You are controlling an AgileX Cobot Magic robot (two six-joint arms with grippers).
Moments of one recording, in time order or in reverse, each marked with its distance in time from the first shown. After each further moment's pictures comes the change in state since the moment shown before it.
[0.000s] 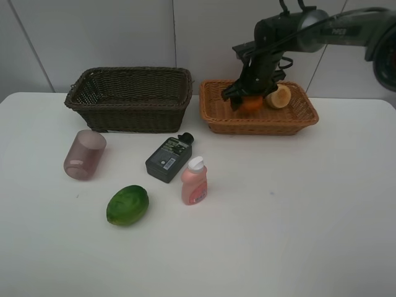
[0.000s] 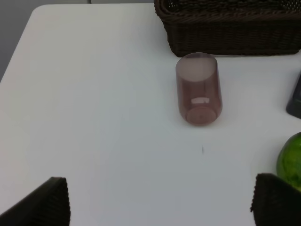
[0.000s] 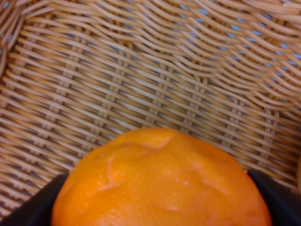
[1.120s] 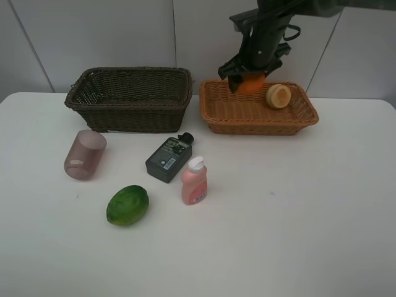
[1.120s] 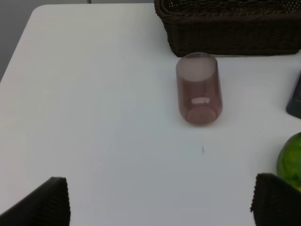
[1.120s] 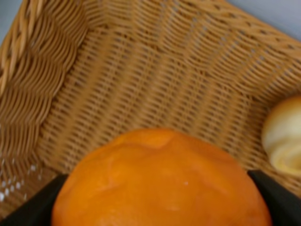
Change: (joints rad) left arm 0.000 0.000 0.000 0.000 0.000 0.000; right arm 0.056 -0.162 0.019 -0.011 0.128 0.000
